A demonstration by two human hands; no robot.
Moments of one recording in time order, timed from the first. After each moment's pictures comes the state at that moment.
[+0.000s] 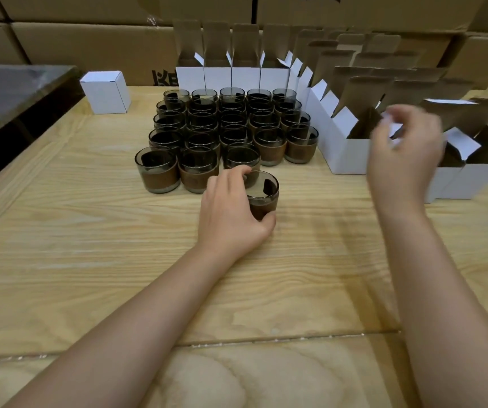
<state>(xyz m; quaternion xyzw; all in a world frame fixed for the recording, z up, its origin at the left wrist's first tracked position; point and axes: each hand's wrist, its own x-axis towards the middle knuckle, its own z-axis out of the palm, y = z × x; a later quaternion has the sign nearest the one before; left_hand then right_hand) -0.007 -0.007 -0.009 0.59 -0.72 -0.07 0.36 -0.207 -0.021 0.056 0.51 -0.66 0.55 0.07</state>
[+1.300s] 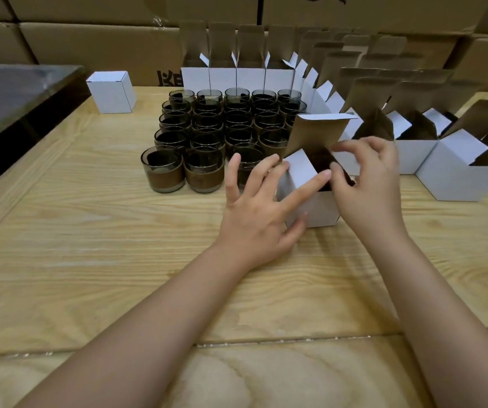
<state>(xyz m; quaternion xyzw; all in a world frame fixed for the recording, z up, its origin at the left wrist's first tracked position) -0.023 0.001 -0.007 0.43 -0.80 0.22 0.35 -0.178 0.004 0.035 0.61 -0.64 0.46 -0.05</state>
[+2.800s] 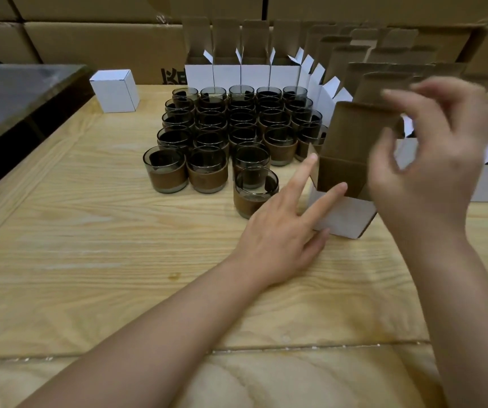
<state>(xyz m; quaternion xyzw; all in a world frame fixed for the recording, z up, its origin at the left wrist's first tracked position) -0.034 0.014 -0.006 0.36 -0.87 0.02 0.34 -0.180 0.028 0.074 0.64 -0.55 0.50 0.20</state>
